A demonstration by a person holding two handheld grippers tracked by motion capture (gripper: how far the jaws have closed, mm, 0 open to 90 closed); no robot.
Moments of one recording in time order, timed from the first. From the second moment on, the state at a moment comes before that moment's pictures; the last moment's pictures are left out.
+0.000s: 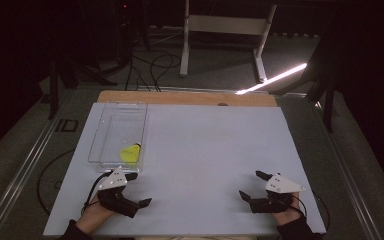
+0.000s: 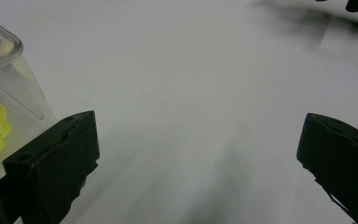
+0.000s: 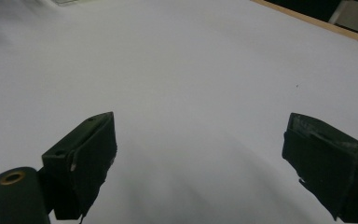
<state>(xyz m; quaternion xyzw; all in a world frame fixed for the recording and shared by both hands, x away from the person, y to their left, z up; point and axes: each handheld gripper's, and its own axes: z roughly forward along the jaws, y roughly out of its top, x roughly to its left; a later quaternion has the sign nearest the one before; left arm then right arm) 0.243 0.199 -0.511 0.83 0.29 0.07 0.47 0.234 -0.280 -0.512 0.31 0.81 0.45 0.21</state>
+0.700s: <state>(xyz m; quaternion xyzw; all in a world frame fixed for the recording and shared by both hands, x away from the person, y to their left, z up) 0.241 0.186 -0.520 0.83 0.29 0.08 0.47 0.235 -0.280 -0.514 0.31 0.81 0.45 0.21</state>
